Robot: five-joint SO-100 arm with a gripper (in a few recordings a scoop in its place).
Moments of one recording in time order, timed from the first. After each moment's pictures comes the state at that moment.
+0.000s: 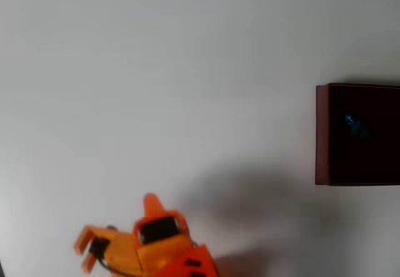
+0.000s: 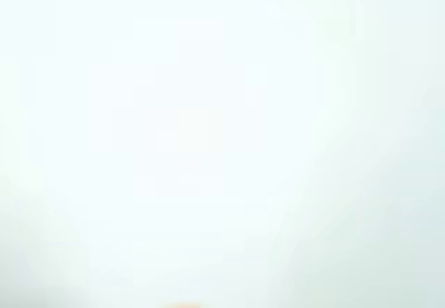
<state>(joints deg) -25.0 178.6 155.1 74.0 7.7</state>
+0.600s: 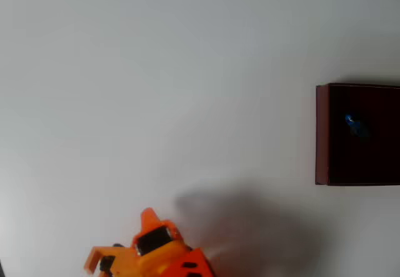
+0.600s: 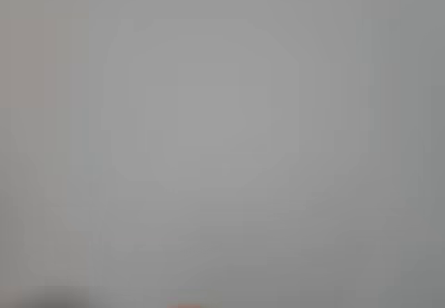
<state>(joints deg) -31.5 192.1 171.7 77.1 0.6</state>
